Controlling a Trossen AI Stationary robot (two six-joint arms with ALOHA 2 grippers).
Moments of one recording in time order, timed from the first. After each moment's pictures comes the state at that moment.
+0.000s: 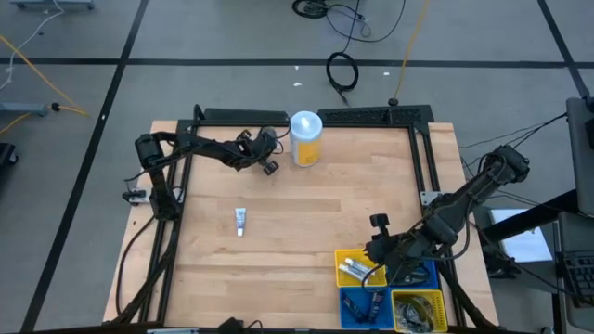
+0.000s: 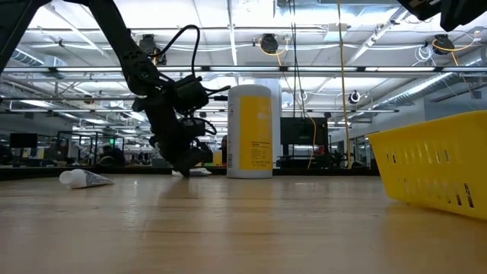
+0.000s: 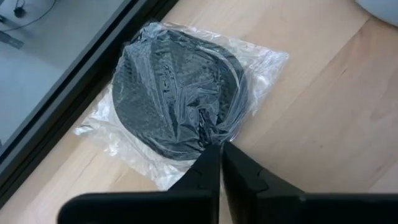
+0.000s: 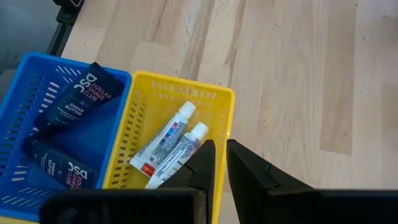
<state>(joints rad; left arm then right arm) 0.51 1.84 0.86 -0.06 -0.40 -0.05 0.69 1.30 1.06 -0.80 0.31 0.38</state>
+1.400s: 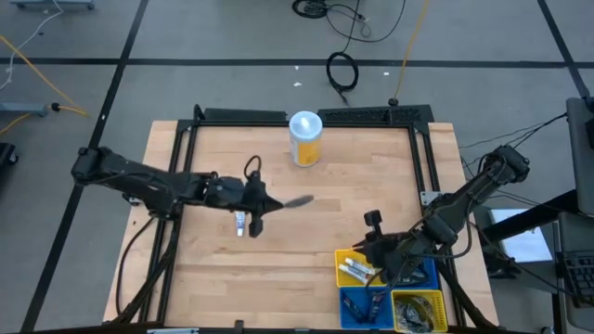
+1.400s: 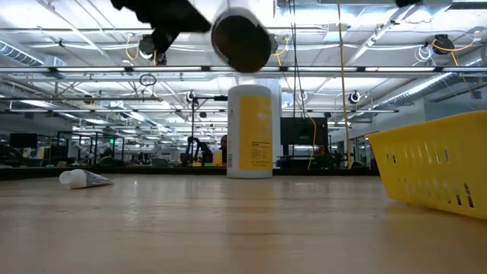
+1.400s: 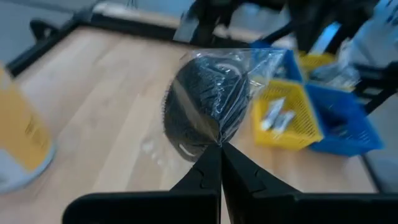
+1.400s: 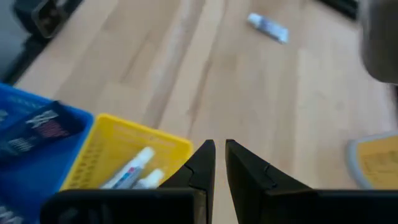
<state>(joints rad) -0.16 1.24 0.86 -0.06 -0.15 -0.25 0.69 1.30 1.06 -0.66 0.49 0.14</state>
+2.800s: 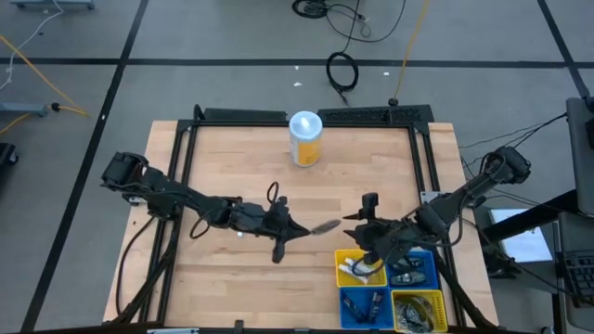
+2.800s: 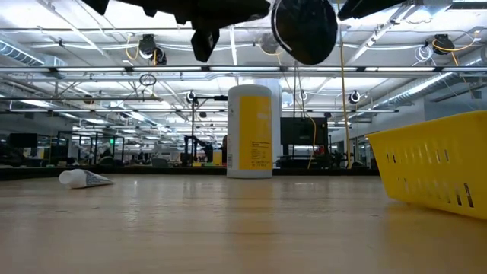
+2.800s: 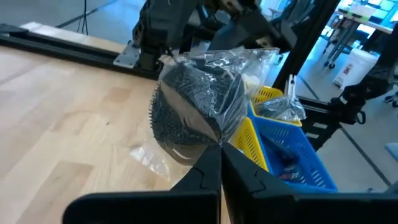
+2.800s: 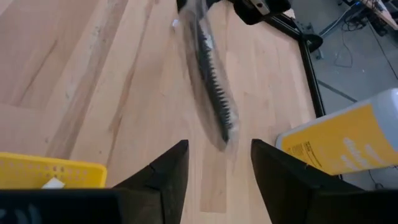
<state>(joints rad) -0.28 1.59 0.89 0.46 -0.15 -0.32 0.58 1.30 1.06 -0.61 0.68 0.06</state>
